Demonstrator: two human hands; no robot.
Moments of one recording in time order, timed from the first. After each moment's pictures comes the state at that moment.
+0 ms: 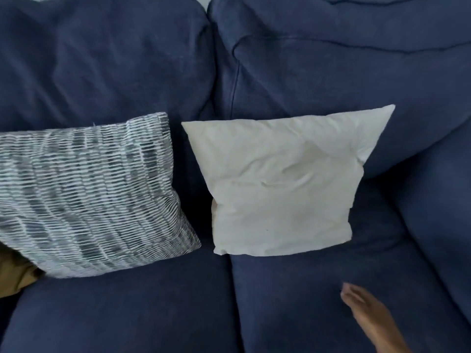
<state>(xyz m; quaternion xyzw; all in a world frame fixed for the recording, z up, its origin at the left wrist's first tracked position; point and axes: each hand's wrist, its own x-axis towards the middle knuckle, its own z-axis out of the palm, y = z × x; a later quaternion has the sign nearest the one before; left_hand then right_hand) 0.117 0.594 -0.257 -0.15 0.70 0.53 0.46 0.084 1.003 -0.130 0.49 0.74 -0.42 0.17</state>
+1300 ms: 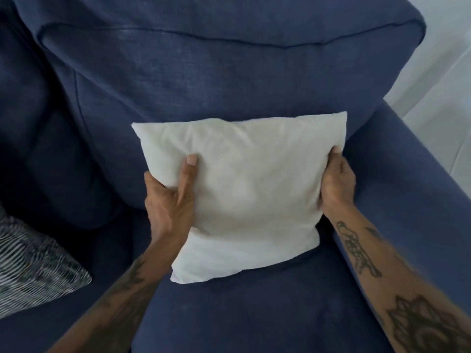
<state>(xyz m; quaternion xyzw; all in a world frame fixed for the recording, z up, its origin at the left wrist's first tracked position) -0.164 0.885 -0.040 -0.14 0.74 0.65 0.00 -0.135 1.151 -0.063 0.42 0.67 -0.57 -0.21</state>
